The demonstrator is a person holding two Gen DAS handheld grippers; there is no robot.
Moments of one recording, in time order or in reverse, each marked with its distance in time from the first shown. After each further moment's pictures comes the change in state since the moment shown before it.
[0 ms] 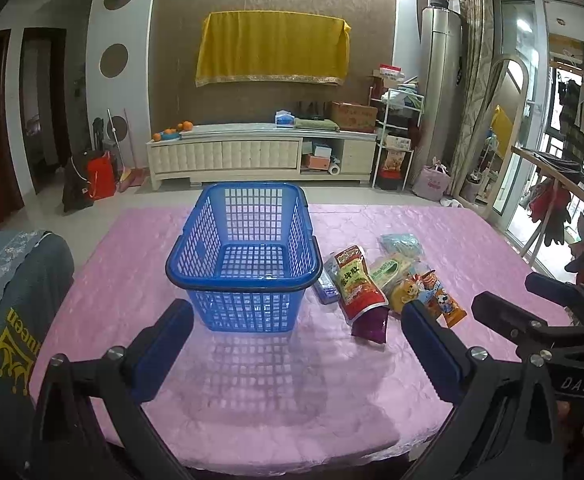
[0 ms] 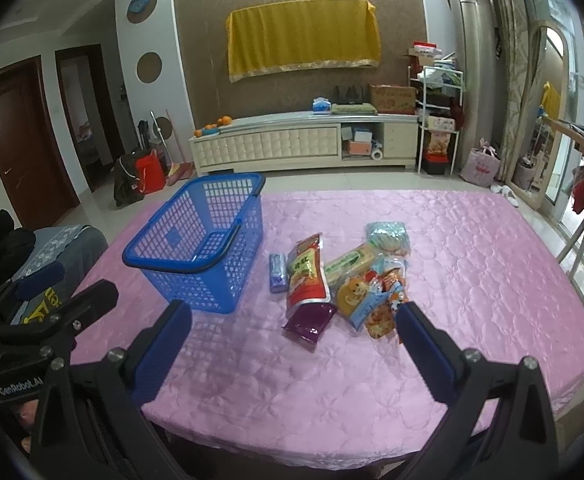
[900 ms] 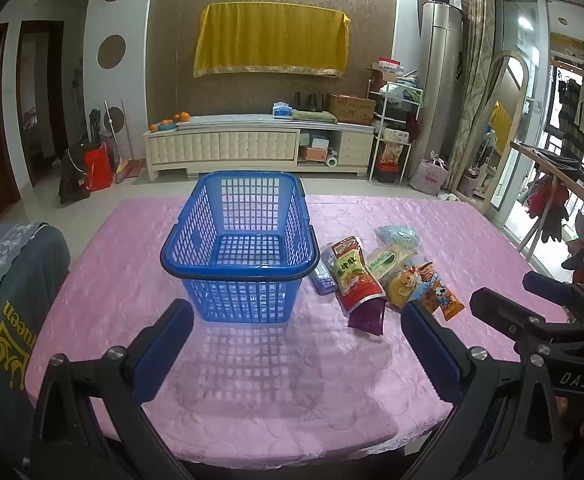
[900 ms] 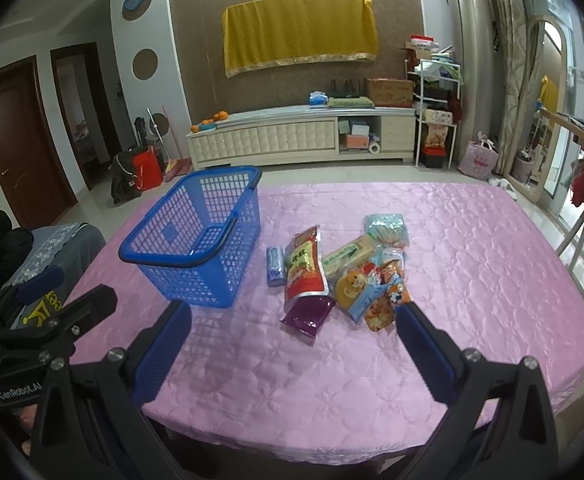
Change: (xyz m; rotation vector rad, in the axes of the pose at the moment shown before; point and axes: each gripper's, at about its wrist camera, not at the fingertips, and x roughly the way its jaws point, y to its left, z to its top) left arm 0.005 -0.003 -0.007 -0.004 0.027 -0.010; right arm 0.002 -0.003 -0.003 0.013 0.017 -0.004
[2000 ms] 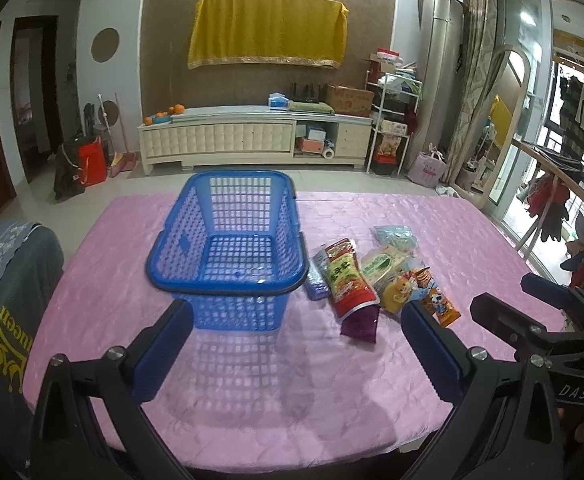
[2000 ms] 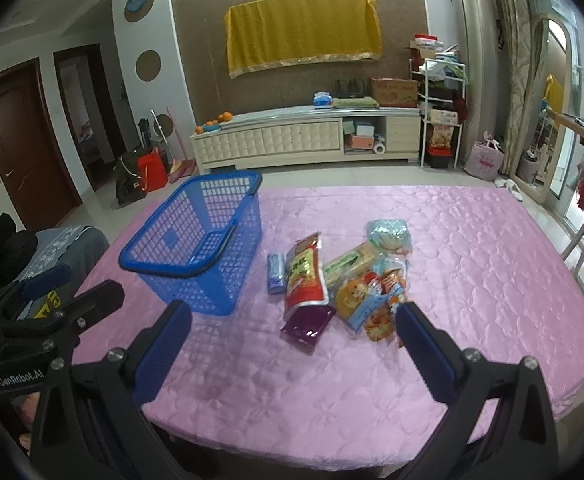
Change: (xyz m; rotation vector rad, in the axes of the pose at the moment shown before) left arm 0.023 -0.014 0.023 0.007 0.047 -0.017; right arm 0.011 -0.012 0.015 0.007 0.003 0.013
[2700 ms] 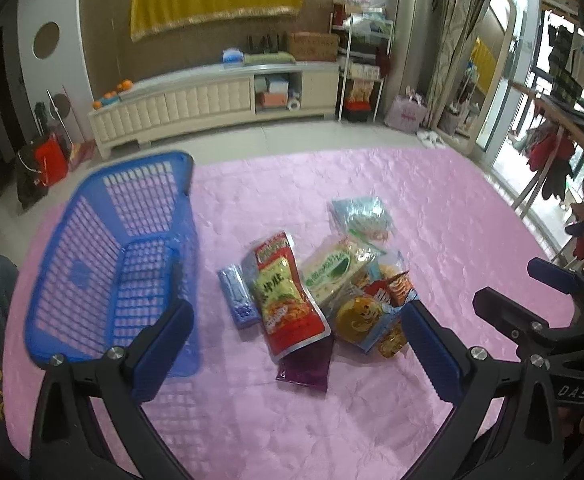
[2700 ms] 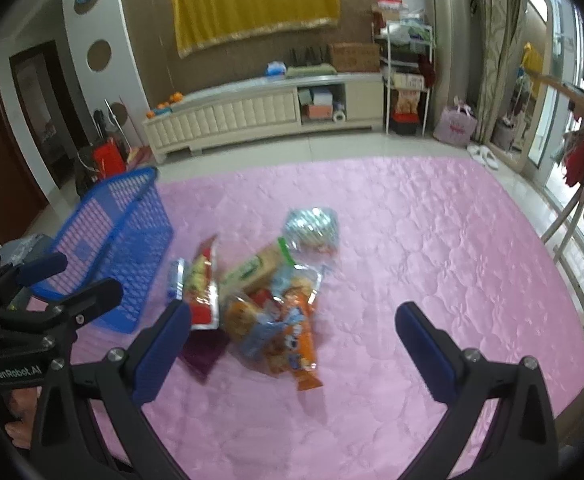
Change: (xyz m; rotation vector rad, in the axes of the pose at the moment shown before) left arm 0.140 -0.090 0.042 0.106 0.214 -0.048; right arm 0.083 -0.118 0.023 0.055 0.161 -0.083
